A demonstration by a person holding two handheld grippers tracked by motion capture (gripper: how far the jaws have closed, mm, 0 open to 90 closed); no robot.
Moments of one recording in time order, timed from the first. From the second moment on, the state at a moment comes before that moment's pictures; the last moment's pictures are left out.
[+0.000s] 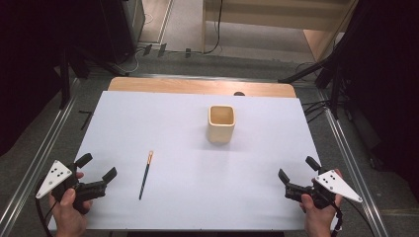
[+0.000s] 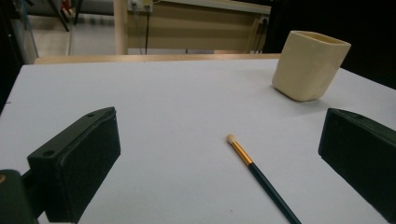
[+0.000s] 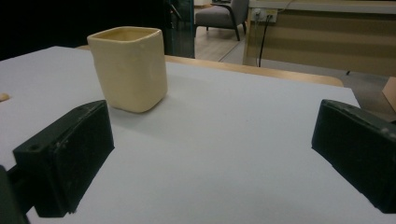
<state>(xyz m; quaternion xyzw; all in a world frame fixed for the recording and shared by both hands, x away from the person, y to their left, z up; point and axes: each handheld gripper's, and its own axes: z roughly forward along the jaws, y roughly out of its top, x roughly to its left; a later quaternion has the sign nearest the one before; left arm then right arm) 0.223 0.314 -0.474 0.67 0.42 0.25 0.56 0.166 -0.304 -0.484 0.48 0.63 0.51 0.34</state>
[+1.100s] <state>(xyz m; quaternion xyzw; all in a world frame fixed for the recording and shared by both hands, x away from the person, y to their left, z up) 0.246 0.253 -0.449 0.73 0.41 0.24 0.50 0.166 -0.305 -0.485 0.48 0.63 0.50 0.34</state>
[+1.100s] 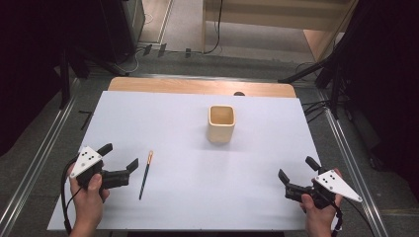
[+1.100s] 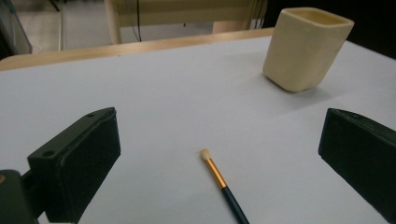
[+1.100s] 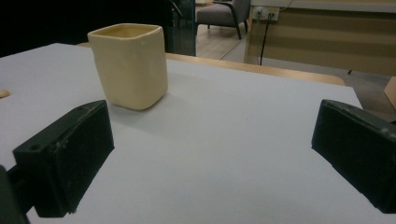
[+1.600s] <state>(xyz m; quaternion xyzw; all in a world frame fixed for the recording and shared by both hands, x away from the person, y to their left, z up) 0.270 0.226 -0.443 0.79 0.42 0.18 0.40 0.167 -0.307 -0.486 0.48 0.63 0.50 0.34</state>
